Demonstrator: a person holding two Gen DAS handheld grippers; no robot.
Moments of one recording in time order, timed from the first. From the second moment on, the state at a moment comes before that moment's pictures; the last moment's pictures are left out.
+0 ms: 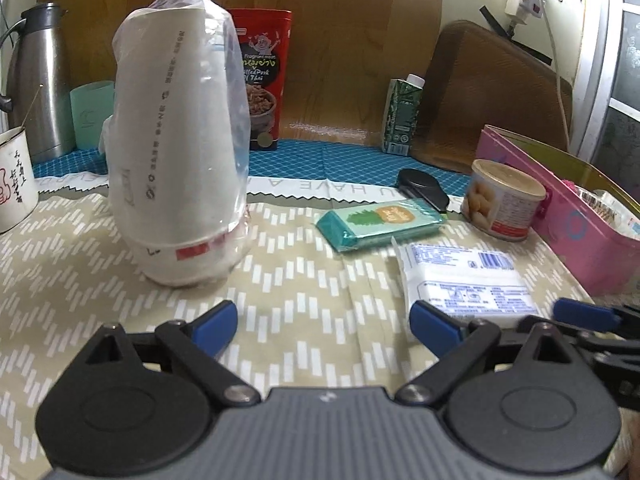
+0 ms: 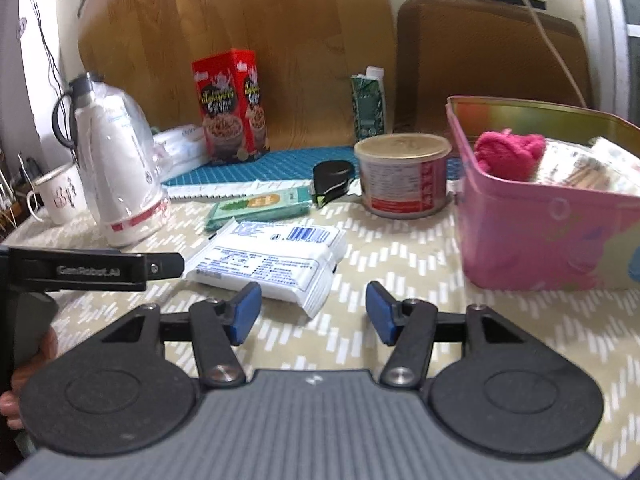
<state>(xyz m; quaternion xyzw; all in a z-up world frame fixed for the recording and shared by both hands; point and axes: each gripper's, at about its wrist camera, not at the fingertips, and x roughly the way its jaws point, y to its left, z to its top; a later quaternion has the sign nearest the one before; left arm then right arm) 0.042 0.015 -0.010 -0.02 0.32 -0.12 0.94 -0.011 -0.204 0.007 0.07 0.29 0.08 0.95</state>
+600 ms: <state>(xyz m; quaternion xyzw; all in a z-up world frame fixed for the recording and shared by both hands) 0.038 0.019 -0.008 -0.04 0.32 -0.13 0.94 -0.042 -0.197 0.003 0.03 0.29 0.11 0.95</state>
